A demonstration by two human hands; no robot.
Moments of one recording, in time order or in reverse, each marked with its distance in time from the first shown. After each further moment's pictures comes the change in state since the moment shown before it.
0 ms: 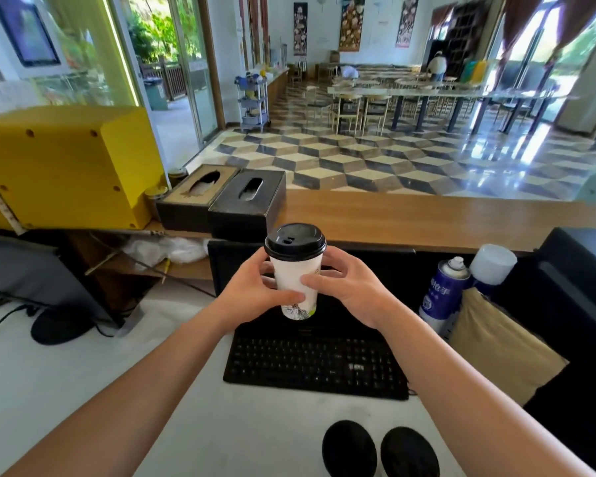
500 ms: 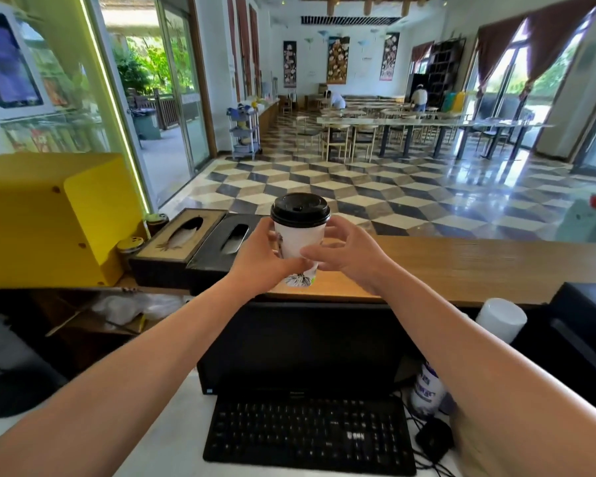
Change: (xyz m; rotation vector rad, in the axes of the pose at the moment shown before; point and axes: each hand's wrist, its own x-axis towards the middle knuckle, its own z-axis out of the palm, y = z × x) left_hand 0.136 0.059 -0.012 0.168 0.211 0.151; right_hand 0.103 -0.086 -0.054 -0.242 0.131 -0.093
